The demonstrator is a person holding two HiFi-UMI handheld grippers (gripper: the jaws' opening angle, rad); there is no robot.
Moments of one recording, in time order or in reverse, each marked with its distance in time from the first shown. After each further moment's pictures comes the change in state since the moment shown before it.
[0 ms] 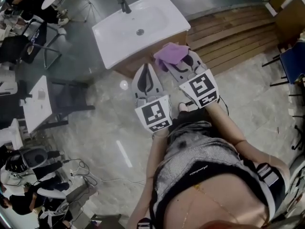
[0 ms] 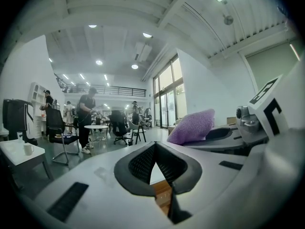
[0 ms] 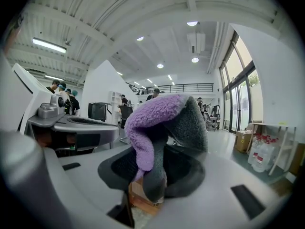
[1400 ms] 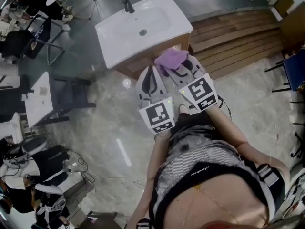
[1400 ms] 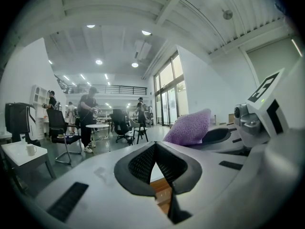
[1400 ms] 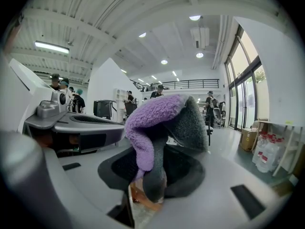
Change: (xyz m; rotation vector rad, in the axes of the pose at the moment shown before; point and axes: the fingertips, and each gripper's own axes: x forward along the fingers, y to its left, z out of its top) left arm 0.012 -0.012 -0.011 0.013 0.035 0.024; right arm 0.008 0.000 -0.015 -0.008 0.044 0.065
